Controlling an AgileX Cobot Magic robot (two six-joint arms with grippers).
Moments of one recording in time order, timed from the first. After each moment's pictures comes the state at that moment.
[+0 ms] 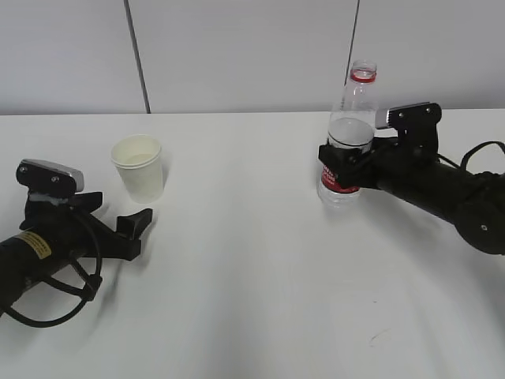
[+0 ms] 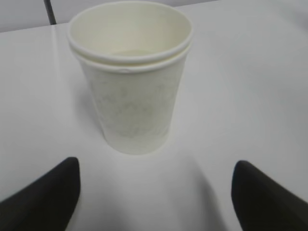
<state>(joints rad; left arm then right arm) -0.21 2.09 -0.54 0.23 -1.14 -0.03 0.09 2.09 -0.90 -0.41 -0.93 0.28</state>
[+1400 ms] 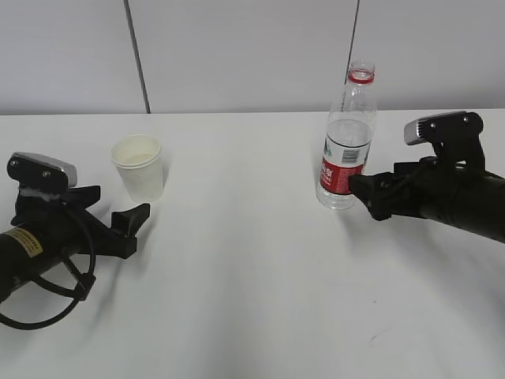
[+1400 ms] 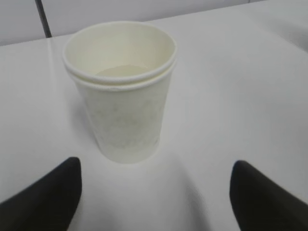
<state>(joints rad) -0.21 2.03 -0.50 0.26 -1.14 -0.03 0.09 1.82 -0.65 -0.42 -0.69 0.29</state>
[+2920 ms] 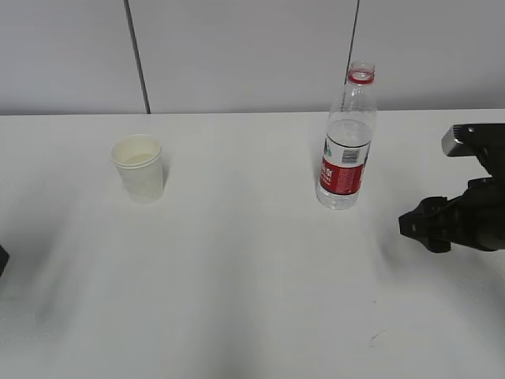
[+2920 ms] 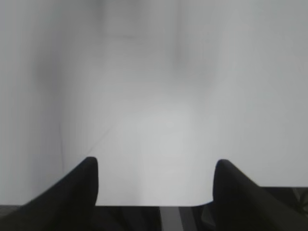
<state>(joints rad) -0.21 1.24 -0.72 0.07 0.95 -0.28 0.09 1.49 -0.60 -1.48 -0.14 1.48</state>
